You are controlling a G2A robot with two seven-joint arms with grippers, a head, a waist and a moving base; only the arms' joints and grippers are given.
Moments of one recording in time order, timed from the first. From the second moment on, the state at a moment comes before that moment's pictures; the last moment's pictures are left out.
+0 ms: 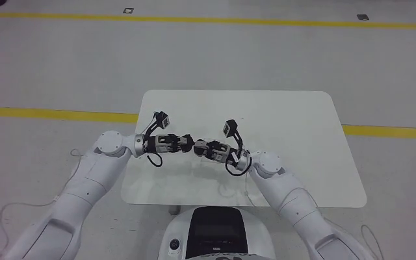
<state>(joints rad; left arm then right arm) 0.97 -1.02 -0.91 -1.06 -0.66 -0.31 -1.24 -1.17 -1.41 0.99 -1.10 0.50 -0.26 0.90</state>
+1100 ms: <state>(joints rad) 0.98 -1.02 -0.95 -1.05 -0.68 -0.34 -1.20 -1.19 -1.40 1.02 -1.12 0.50 -0.27 0.88</state>
